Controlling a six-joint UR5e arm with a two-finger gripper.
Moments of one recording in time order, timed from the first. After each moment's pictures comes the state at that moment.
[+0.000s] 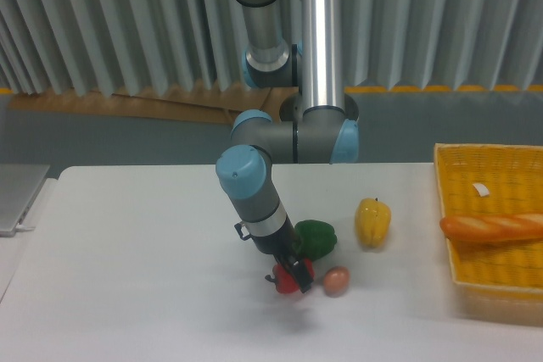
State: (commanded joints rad) arm 2.15 -2.04 -1.56 -1.09 1.84 0.99
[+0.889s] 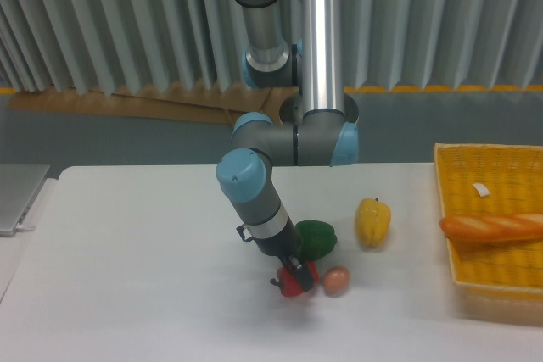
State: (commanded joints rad) arm 2.15 -2.05 -1.57 -1.08 1.87 0.98
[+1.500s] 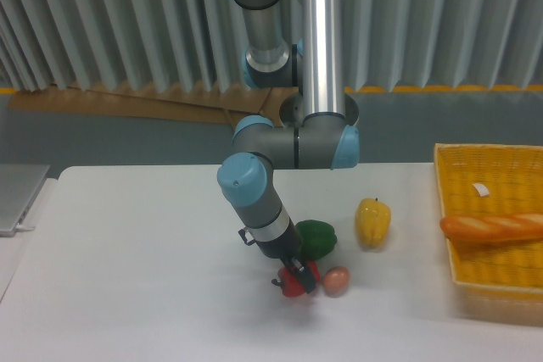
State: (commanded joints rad) arm 2.15 -2.05 -1.57 -1.09 1.87 0.98
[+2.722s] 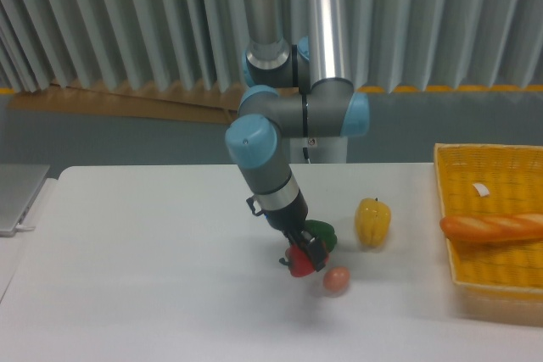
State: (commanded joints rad) arm 2.21 -1.91 -1.57 -1.13 1.86 0.99
